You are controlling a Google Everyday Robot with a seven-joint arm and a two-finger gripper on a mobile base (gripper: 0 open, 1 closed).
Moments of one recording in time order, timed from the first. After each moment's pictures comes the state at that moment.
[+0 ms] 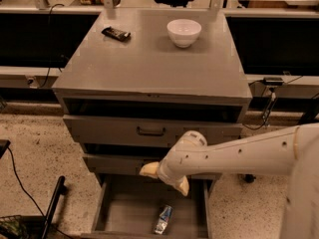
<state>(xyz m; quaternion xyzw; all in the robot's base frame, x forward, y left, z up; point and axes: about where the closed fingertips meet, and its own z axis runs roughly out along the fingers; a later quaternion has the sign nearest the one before) 0.500 -0.015 0.485 -0.97 0.18 -0.05 0.14</state>
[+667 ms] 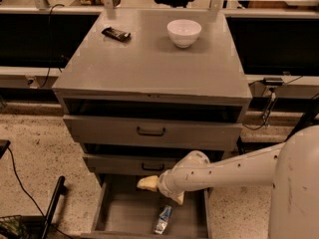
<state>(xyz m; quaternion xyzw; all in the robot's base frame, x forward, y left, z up) 0.491 0.005 0.407 -0.97 0.11 -0.05 0.22</state>
